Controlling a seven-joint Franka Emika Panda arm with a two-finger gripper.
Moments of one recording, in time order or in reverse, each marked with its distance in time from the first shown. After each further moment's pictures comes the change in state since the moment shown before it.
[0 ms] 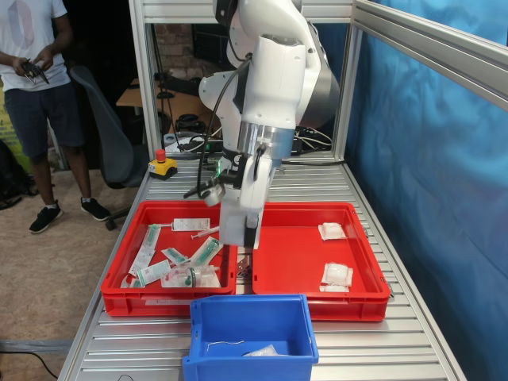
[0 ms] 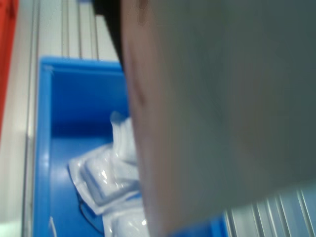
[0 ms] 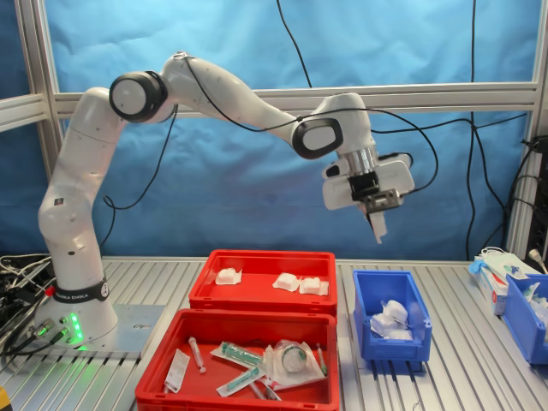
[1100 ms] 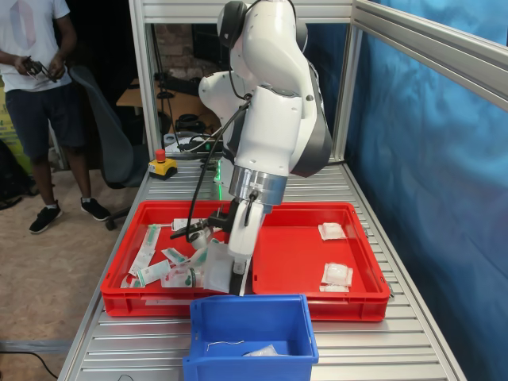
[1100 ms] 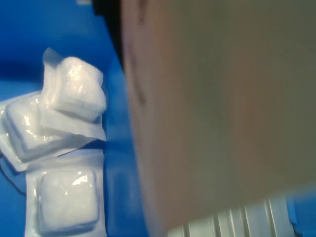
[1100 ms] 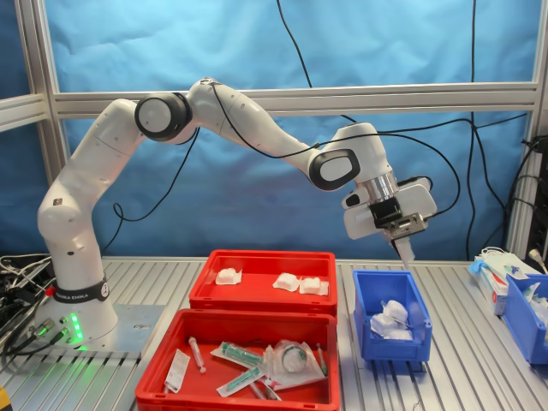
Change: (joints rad) arm -0.024 0.196 -0.033 0.114 0.014 0.163 -0.001
